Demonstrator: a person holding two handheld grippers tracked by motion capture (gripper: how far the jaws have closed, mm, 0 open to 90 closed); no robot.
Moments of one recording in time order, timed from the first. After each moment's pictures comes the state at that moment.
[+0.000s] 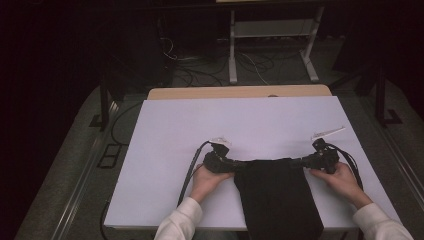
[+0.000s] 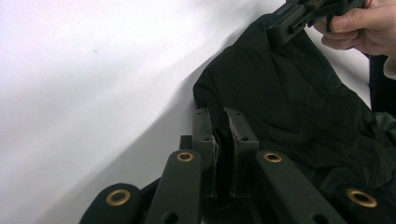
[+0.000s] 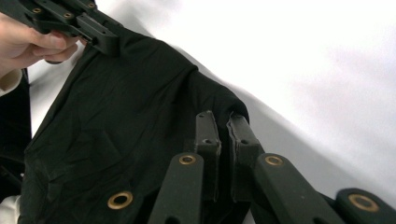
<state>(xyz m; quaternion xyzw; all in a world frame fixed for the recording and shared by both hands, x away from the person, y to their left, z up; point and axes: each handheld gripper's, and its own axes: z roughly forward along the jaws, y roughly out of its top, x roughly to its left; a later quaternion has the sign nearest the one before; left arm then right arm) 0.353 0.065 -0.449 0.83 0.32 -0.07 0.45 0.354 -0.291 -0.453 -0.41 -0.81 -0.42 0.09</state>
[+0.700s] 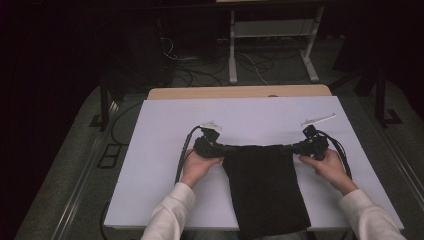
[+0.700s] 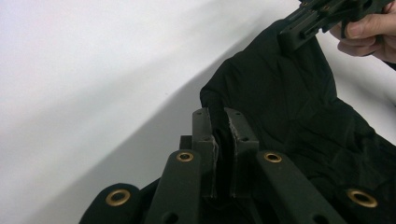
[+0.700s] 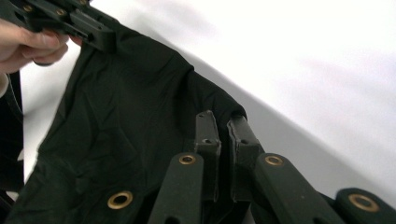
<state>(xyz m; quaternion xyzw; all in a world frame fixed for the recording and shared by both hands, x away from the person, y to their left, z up) 0.383 0.091 -0.416 0.83 0.33 -0.03 0.45 0.384 -0.265 -0.431 -0.40 -0.80 -0.44 0.07</state>
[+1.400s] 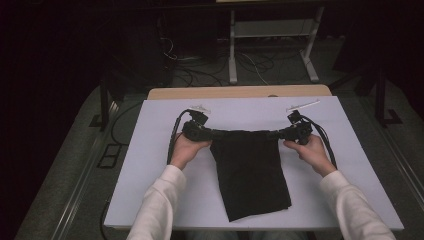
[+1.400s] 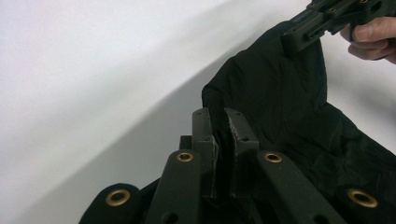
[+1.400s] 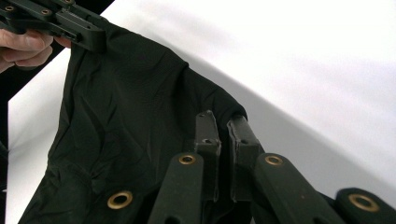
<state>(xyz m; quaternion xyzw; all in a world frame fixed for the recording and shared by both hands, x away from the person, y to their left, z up) 0.421 0.119 -0.390 0.84 0.34 0.00 0.42 0.427 -0.228 -0.418 -0.41 -0.79 -0.44 0.06</state>
